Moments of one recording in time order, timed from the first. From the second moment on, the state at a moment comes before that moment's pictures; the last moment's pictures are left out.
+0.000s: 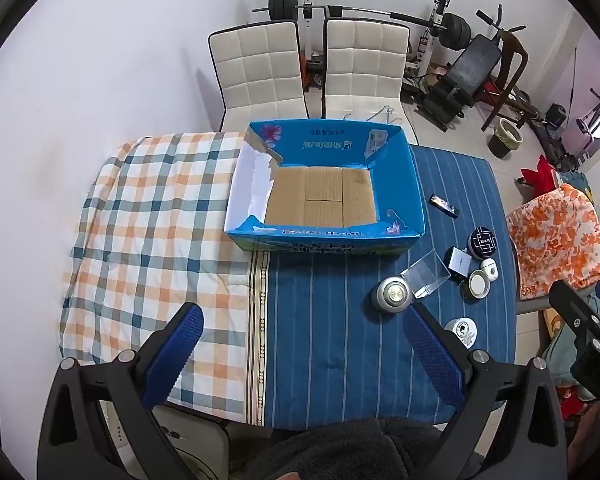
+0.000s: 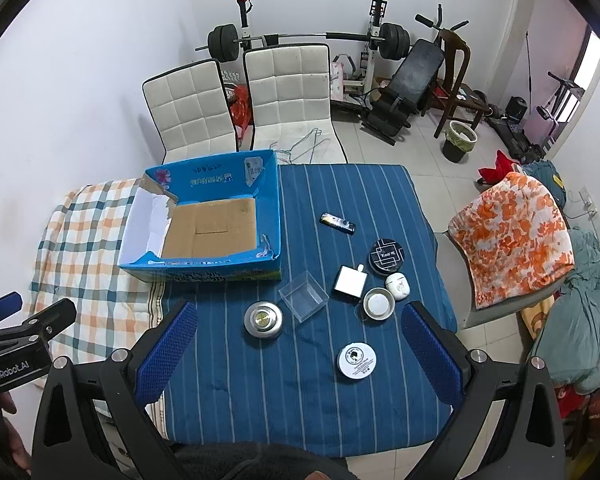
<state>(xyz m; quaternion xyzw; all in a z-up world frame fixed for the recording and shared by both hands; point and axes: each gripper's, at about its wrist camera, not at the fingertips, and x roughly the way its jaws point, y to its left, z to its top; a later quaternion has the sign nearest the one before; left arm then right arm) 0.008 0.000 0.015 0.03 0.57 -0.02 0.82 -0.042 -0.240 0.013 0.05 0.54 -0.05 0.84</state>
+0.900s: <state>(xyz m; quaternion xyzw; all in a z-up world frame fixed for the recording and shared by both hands) 0.006 0.001 0.019 0.03 0.56 -0.01 0.83 -0.049 -0.230 0.018 0.05 0.53 -0.04 0.85</state>
